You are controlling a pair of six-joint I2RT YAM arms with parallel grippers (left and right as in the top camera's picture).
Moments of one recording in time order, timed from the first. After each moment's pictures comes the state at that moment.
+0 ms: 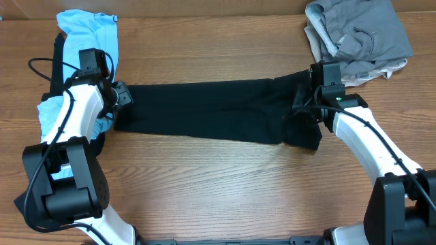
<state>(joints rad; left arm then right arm) 0.16 1.88 1.34 -0.68 -0.05 -0.31 0.13 1.63 1.08 -0.45 0.04 0.38</state>
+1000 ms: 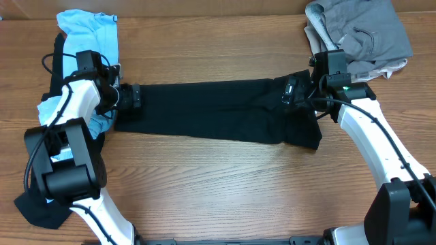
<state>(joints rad) 0.21 2.05 1.40 -0.65 0.21 0.04 0.12 1.63 1.21 -0.65 -0.05 0.34</state>
